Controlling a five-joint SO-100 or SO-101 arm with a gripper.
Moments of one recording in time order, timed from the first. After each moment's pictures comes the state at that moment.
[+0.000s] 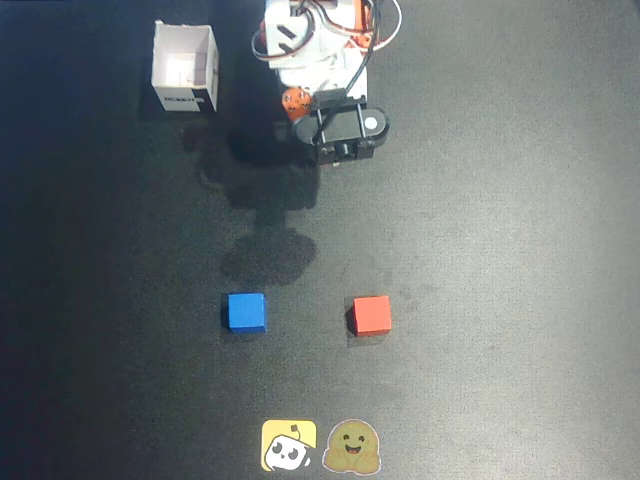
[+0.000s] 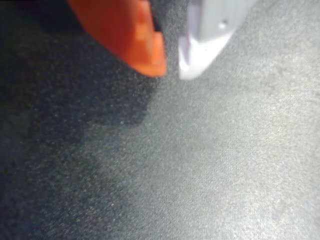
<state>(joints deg) -4.4 176.8 164.8 72.6 80.0</state>
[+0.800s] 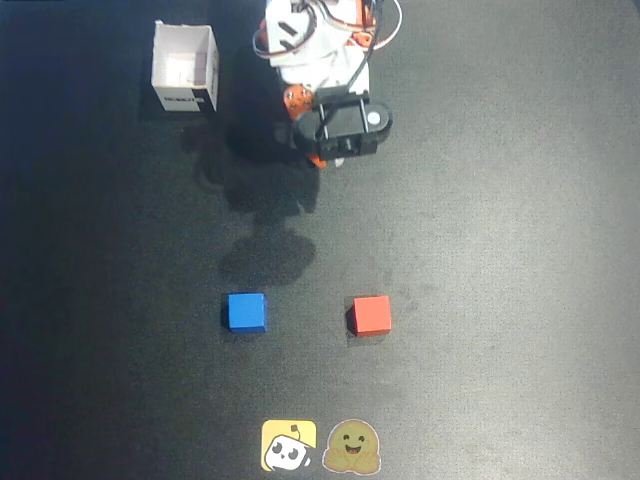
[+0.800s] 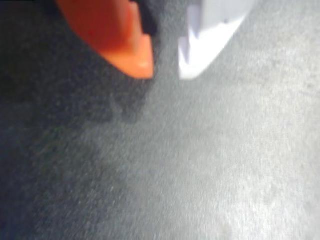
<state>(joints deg) -5.3 177.5 163.5 72.5 80.3</state>
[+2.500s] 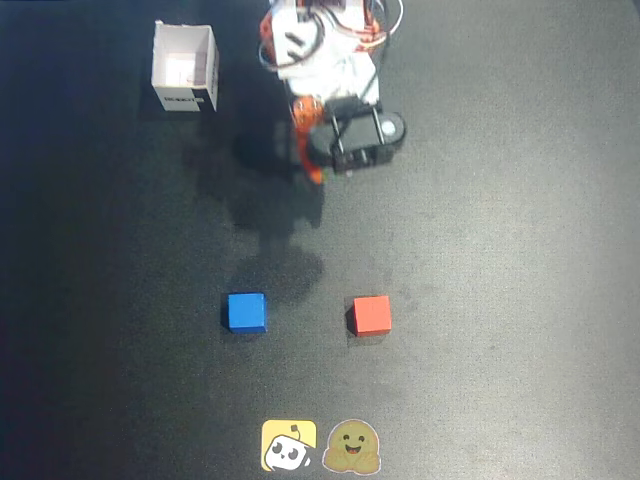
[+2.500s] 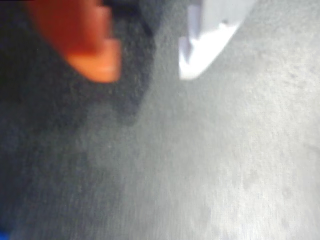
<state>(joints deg) -8.7 161.1 154.2 67.1 80.7</state>
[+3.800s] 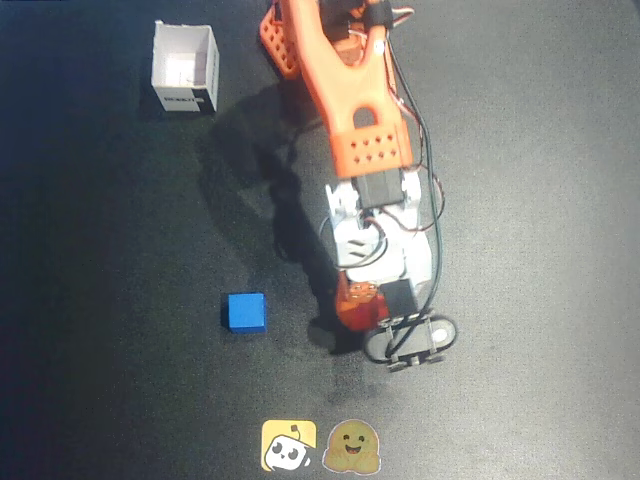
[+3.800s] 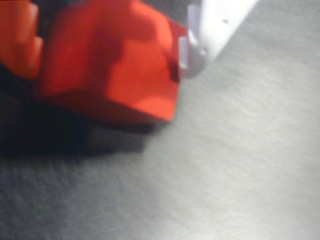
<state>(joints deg) -16.0 84.8 113.9 41.1 91.1</state>
